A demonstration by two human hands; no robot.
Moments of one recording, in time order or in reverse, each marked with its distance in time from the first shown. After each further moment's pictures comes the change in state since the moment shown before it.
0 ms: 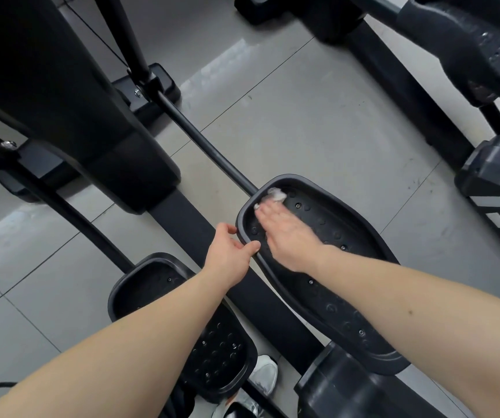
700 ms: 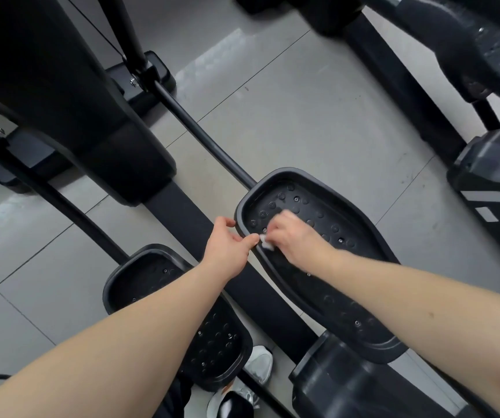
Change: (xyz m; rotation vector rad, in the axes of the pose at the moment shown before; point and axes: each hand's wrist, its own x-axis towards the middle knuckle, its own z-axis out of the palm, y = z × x) left_hand -0.002 -0.002 0.000 -0.054 -0.021 -0.009; right_hand -0.028 0.019 0.009 0.058 0.205 -0.244
